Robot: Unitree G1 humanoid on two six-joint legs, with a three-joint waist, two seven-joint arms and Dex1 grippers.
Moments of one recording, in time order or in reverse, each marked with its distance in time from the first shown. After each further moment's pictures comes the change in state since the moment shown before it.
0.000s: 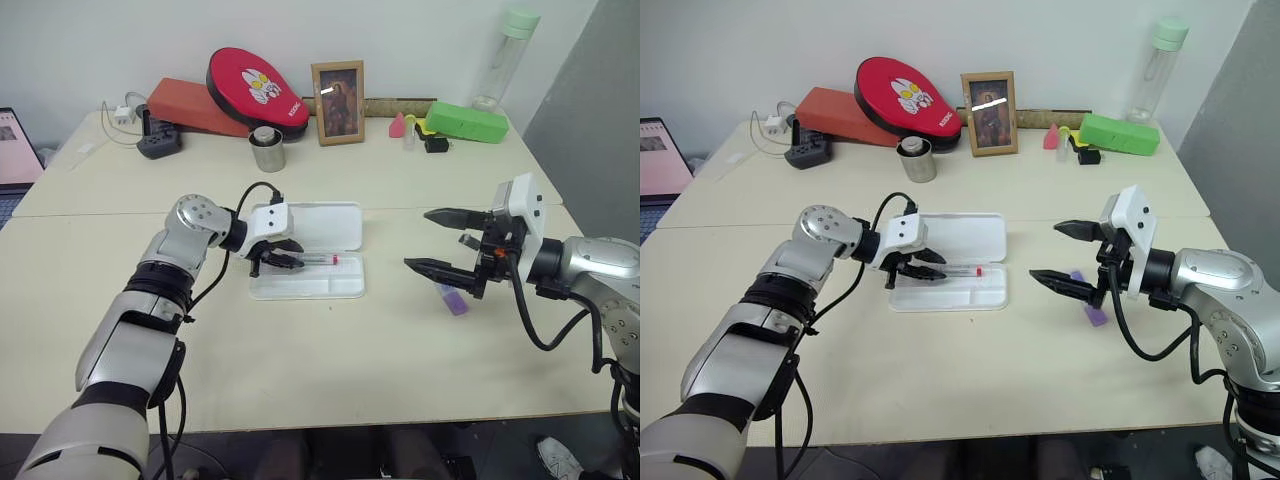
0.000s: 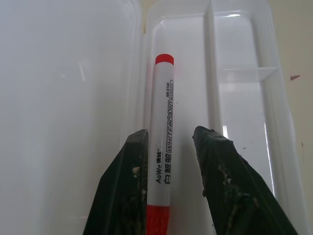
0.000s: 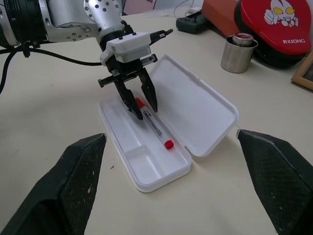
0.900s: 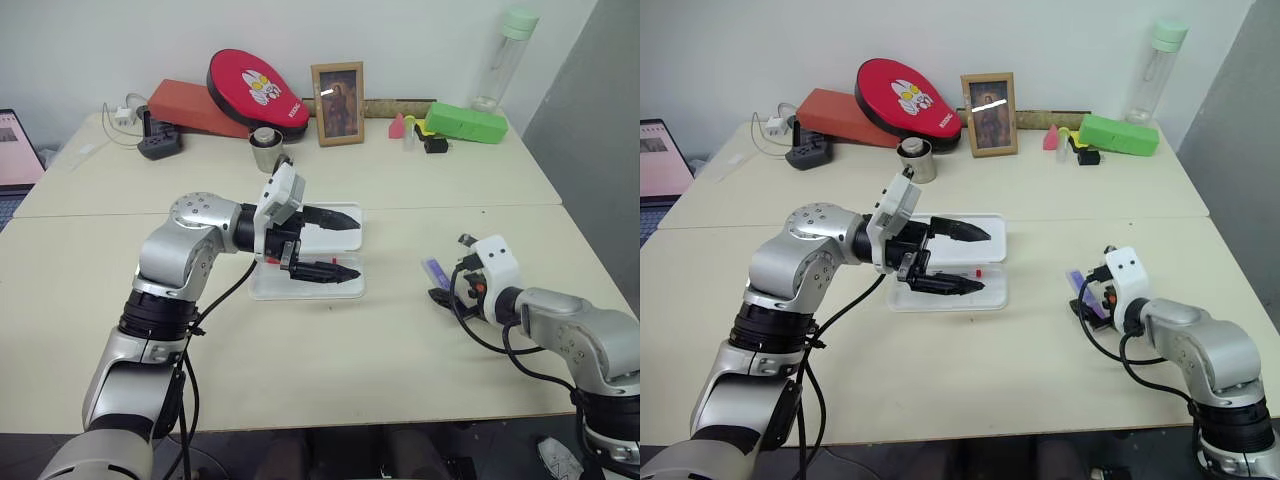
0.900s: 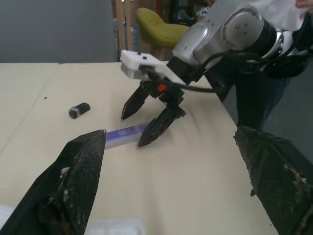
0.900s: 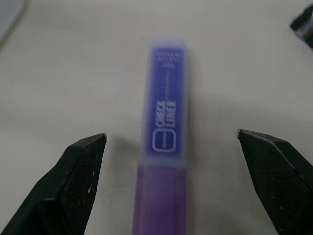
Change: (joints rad) left arm 0.209 -0.046 0.189 -0.795 -0.509 0.619 -0.016; right arm 0.133 0.184 0.080 0.068 -0.208 0.472 -0.570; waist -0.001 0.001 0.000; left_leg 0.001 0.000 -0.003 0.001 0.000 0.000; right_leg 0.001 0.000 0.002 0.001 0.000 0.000
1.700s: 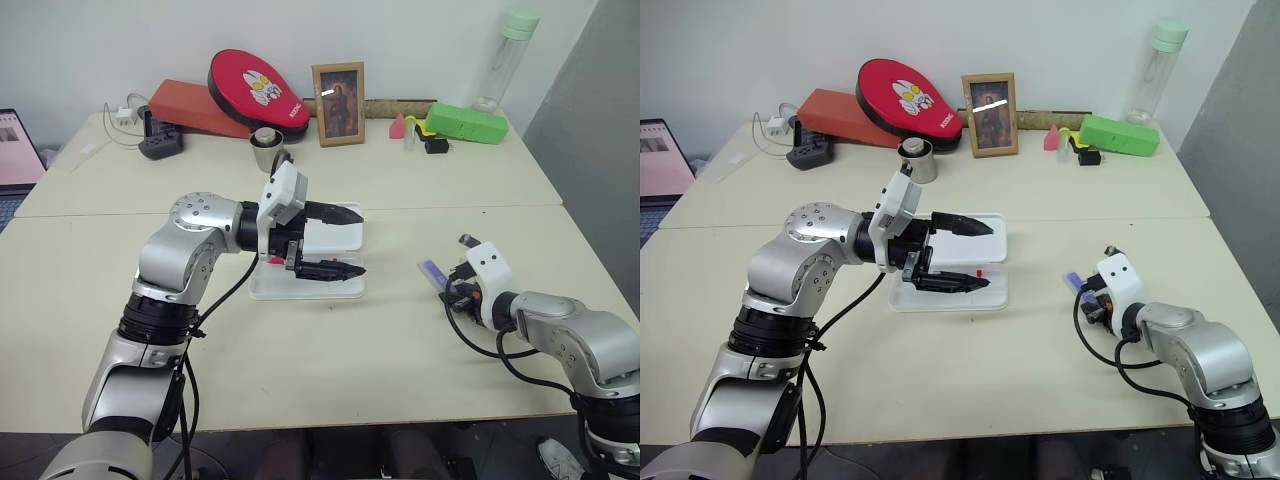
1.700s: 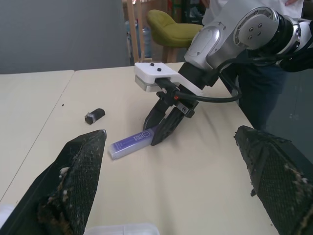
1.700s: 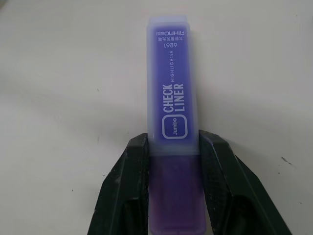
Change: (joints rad) left arm 0.019 0.025 -0.002 -0.018 0.015 -0.057 0.057; right arm -0.016 -0.103 0.065 -0.002 -0.037 -0.070 0.120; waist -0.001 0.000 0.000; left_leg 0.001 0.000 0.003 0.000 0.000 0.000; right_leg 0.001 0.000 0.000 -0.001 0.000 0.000
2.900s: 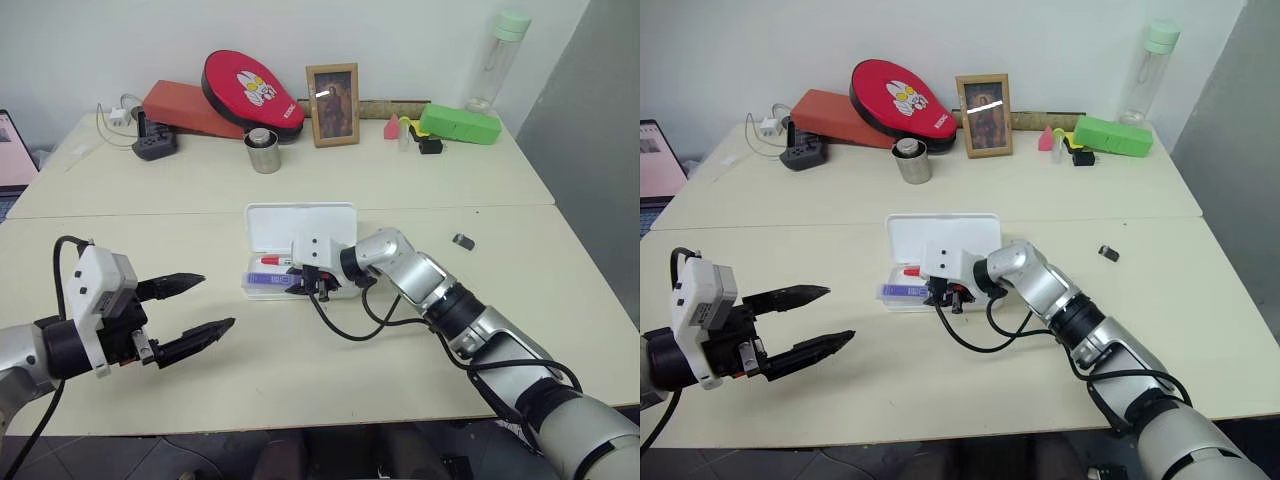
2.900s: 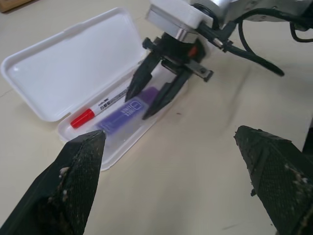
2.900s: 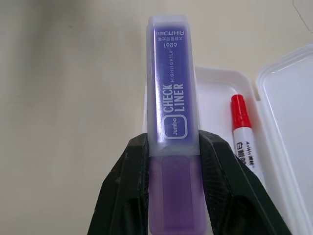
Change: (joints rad) left arm 0.960 0.294 0.827 -0.687 -0.339 0.374 0.363; right arm -0.679 0.524 0.596 0.939 -0.406 -0.968 0.610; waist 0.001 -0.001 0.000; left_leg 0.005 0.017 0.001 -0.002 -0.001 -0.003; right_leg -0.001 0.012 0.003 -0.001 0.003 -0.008
